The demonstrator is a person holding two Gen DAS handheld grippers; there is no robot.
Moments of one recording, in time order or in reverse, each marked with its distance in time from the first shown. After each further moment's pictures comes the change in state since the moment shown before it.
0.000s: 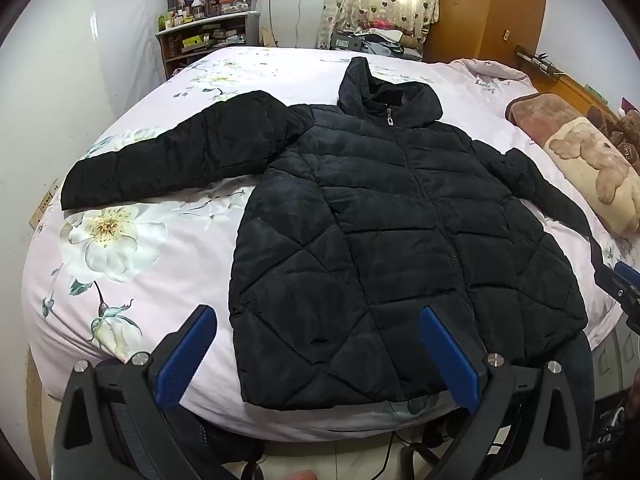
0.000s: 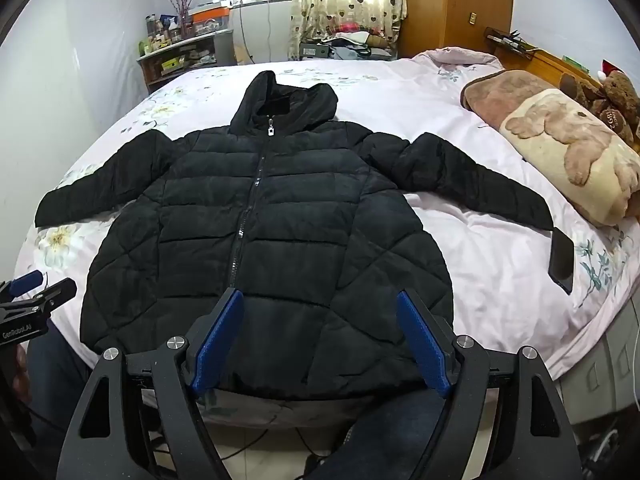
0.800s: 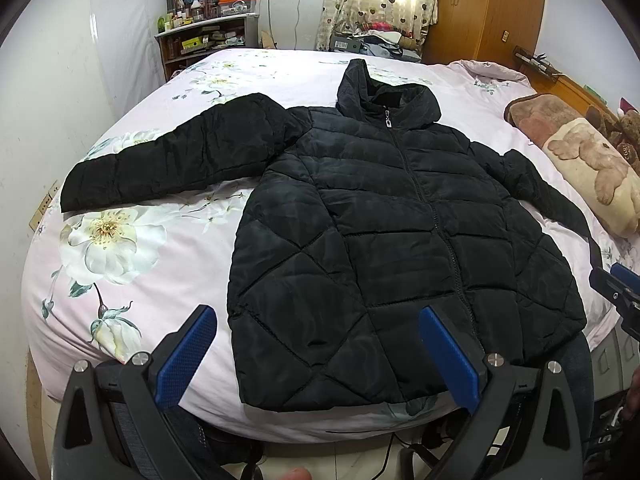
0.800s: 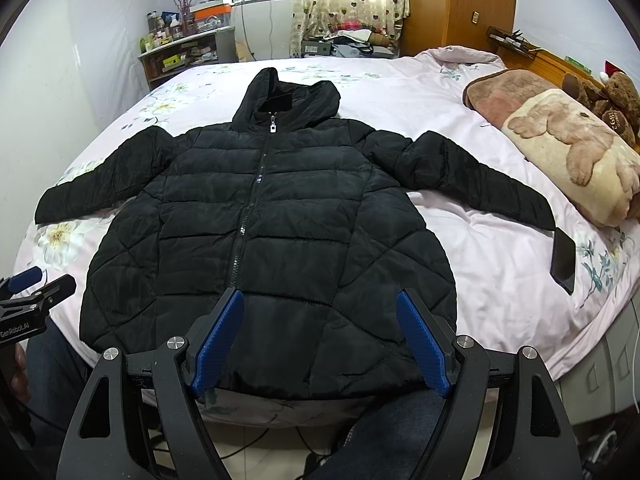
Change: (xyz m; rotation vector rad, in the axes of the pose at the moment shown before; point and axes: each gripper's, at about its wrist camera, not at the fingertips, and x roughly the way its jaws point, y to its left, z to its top) left arm -0.002 -0.002 0.002 0.000 -0.010 -0.004; right arm 0.003 0.002 0.000 -0.004 0.001 -0.004
